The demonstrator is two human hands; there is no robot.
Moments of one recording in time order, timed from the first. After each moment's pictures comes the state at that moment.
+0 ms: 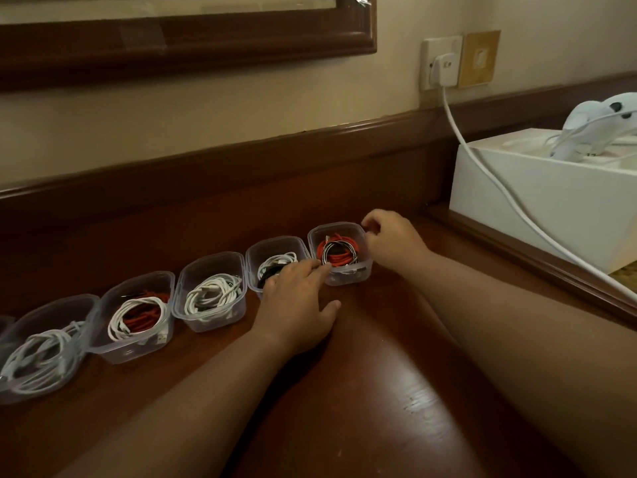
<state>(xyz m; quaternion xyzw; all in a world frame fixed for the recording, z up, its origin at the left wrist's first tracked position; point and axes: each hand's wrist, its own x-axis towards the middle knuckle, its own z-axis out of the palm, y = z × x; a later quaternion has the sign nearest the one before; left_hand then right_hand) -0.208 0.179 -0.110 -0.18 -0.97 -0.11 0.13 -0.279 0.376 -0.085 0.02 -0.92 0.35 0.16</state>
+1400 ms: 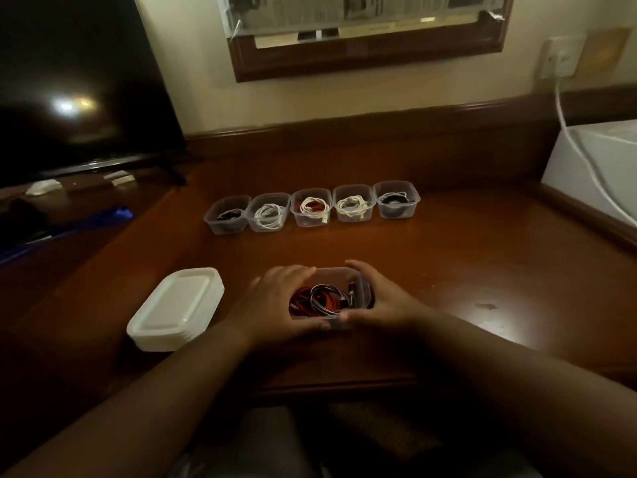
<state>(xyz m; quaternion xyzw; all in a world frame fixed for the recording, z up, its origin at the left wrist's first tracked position) 0.124 0.001 -0.090 -0.07 -0.99 -0.10 0.07 0.056 0.226 -0.099 0.28 -0.82 0.46 -0.18</state>
